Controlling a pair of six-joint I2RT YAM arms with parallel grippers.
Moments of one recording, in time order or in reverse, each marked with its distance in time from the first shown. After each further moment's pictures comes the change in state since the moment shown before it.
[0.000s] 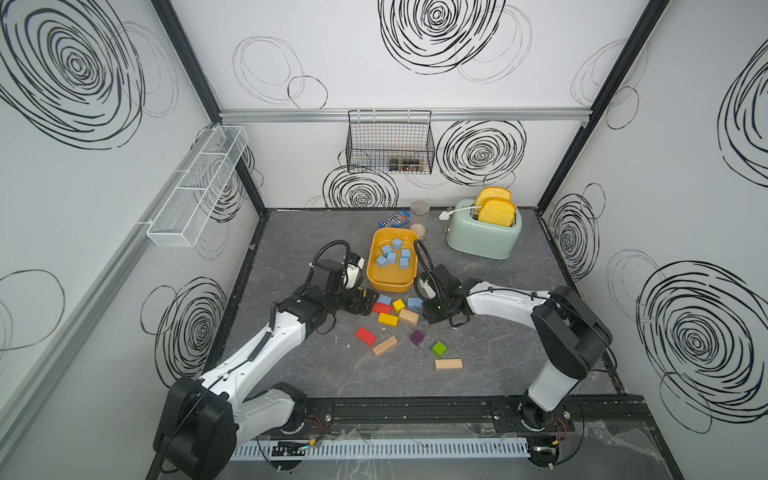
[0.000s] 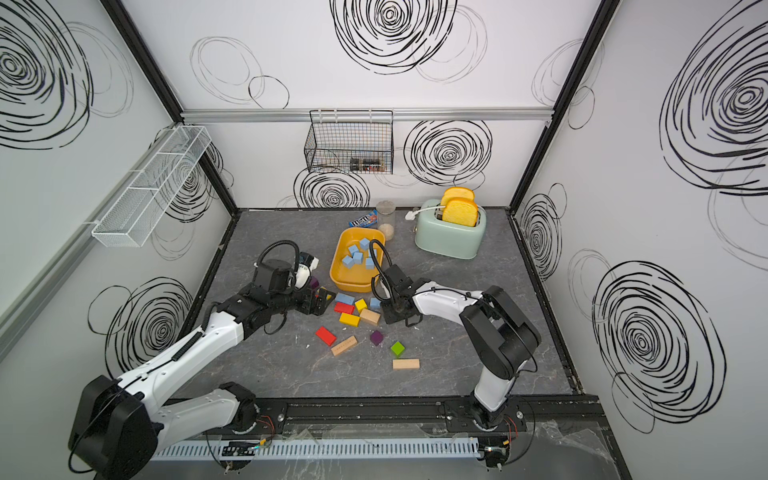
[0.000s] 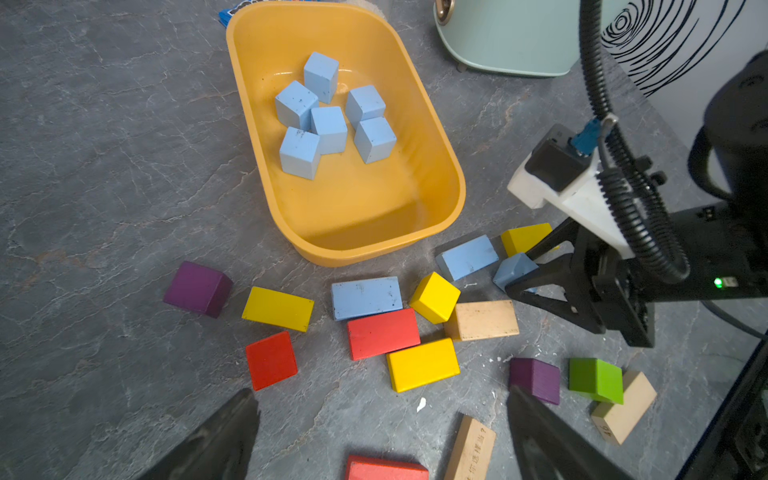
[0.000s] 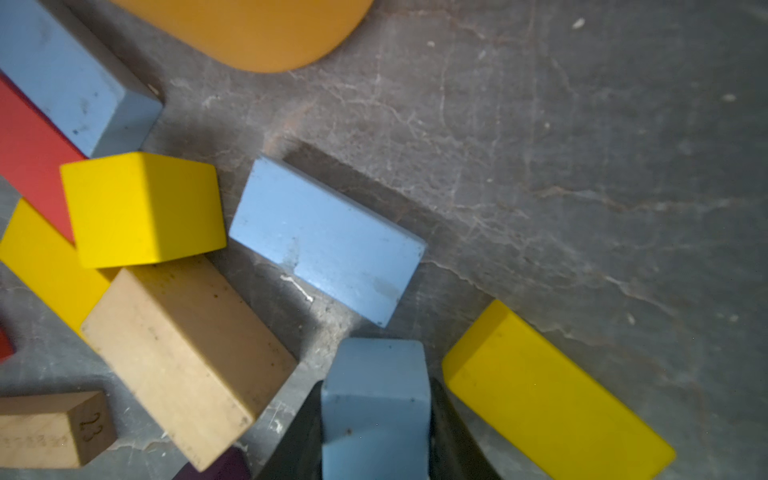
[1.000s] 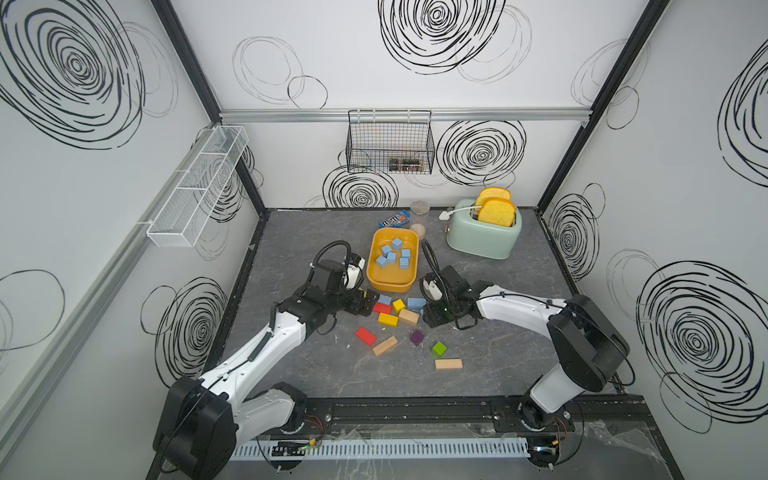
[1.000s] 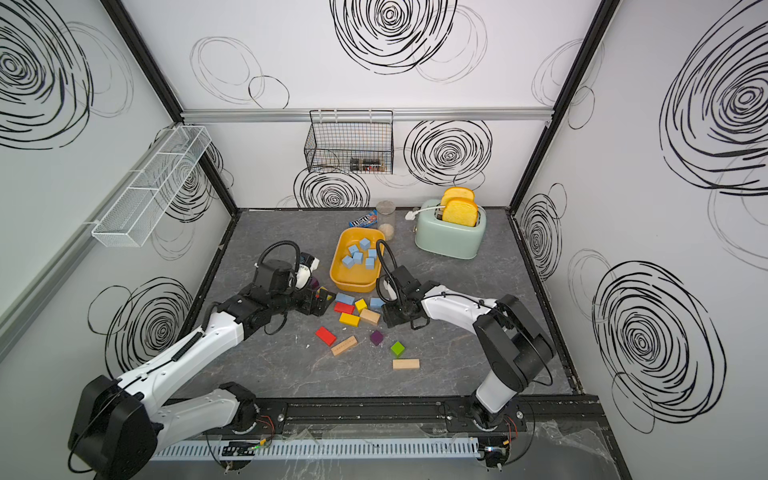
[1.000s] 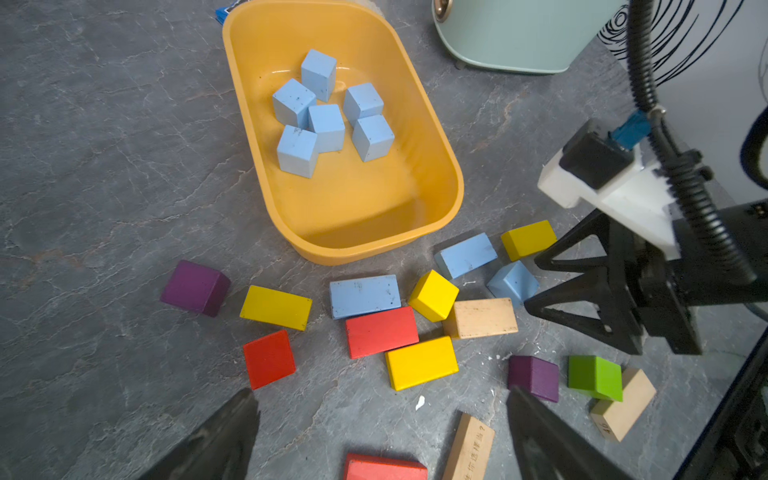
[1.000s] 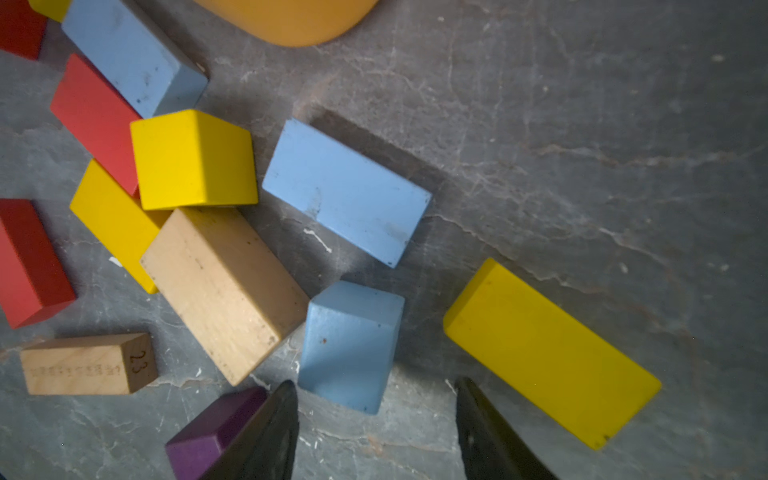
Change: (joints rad) left arm -0.003 -0.002 0.000 -0.002 -0.003 0.000; right arm -0.018 -0.079 -0.055 -0.005 -0.061 -0.011
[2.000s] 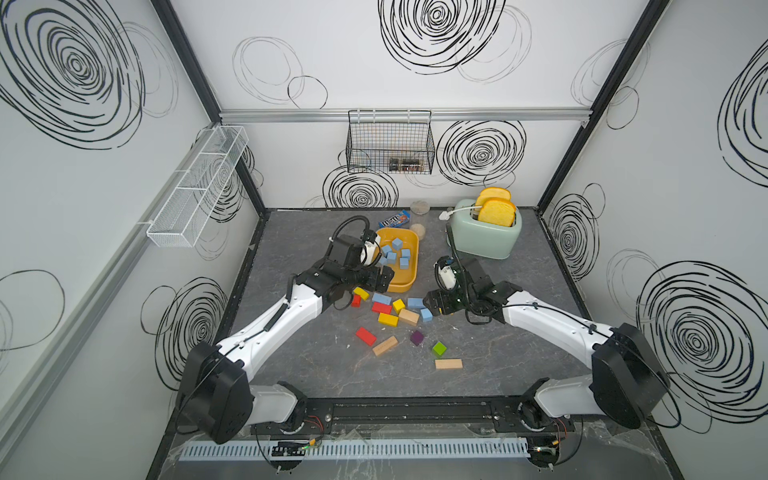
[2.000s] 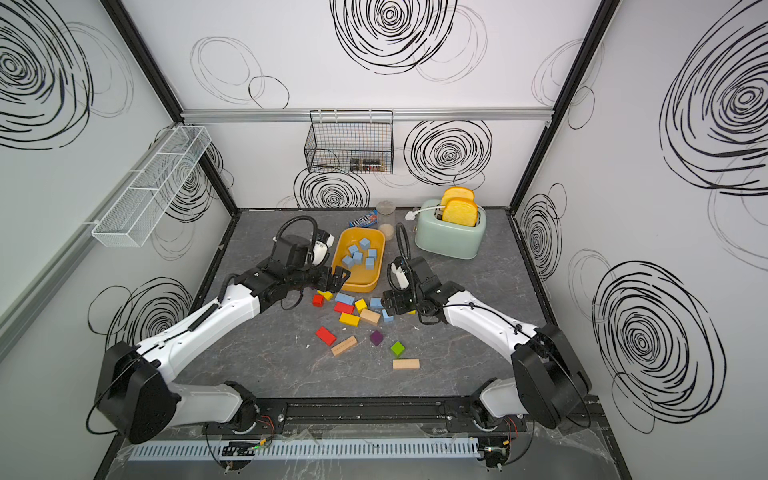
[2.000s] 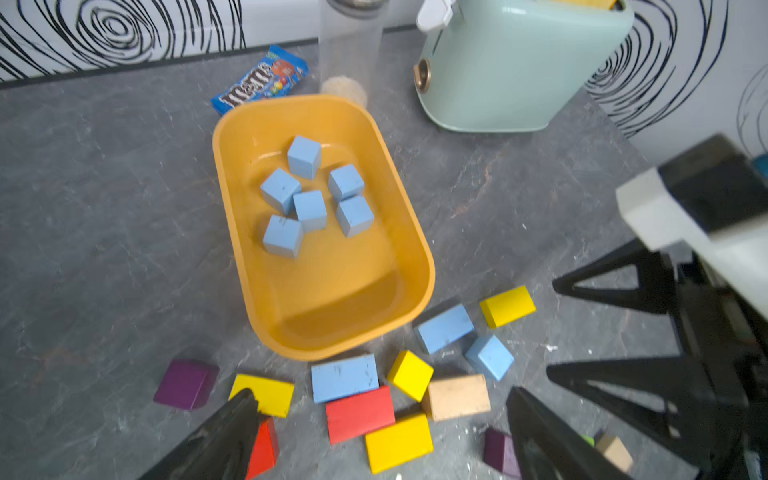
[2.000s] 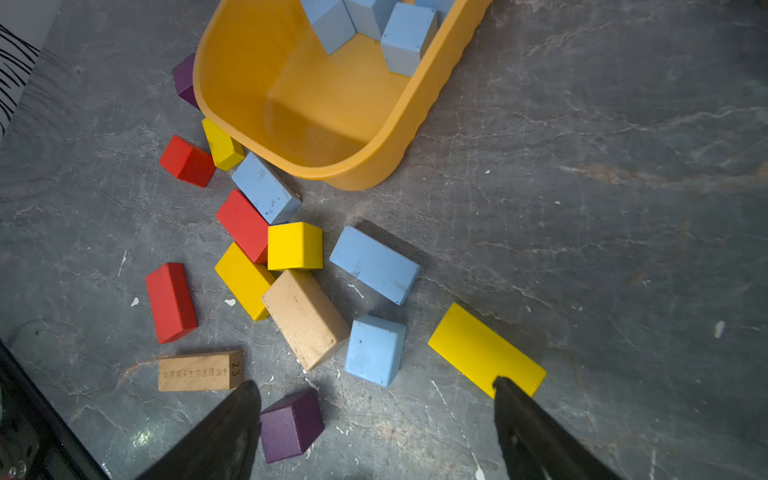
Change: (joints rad) left arm -0.085 0.164 0.249 -0.052 -0.066 -0.026; right arm -0.064 -0.239 -0.049 0.057 -0.032 -0.011
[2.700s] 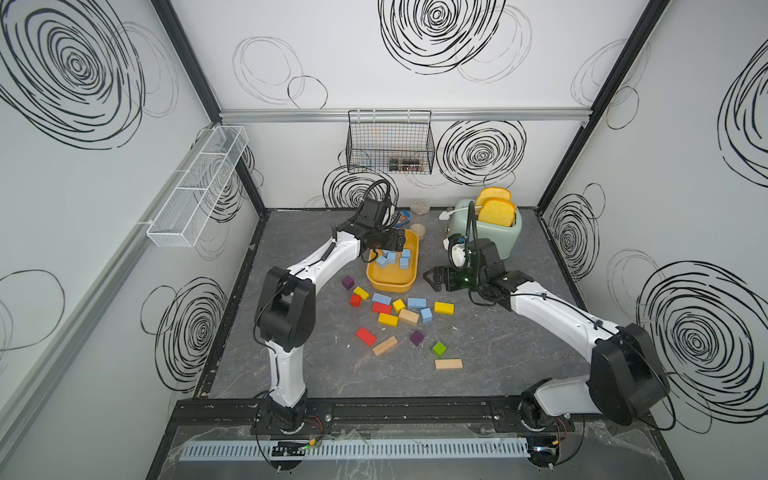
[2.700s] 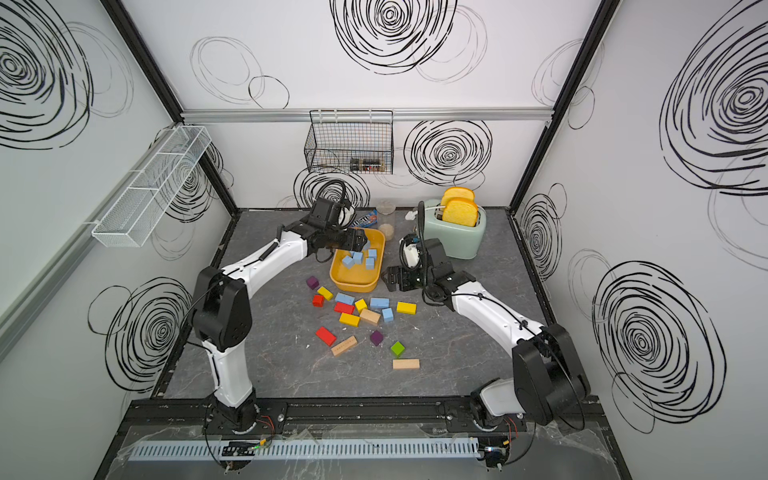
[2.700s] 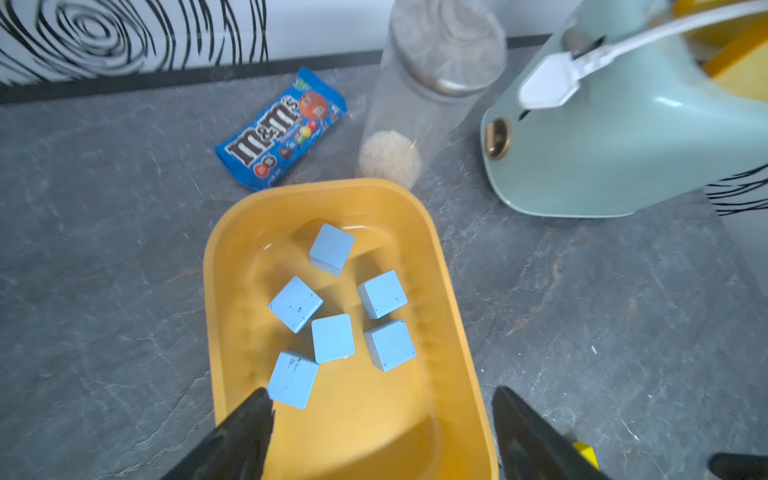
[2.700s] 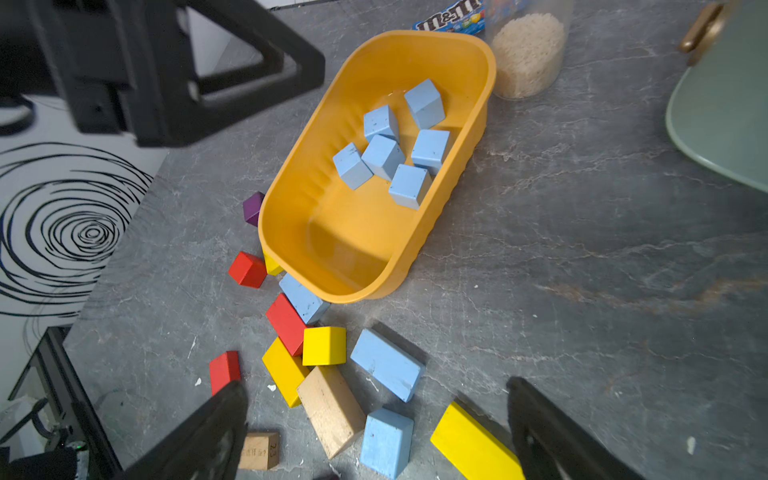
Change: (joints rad) left arm 0.047 0.592 0.609 -0.077 -0.023 -0.066; right arm -0.115 0.001 0.068 0.134 -0.124 0.007
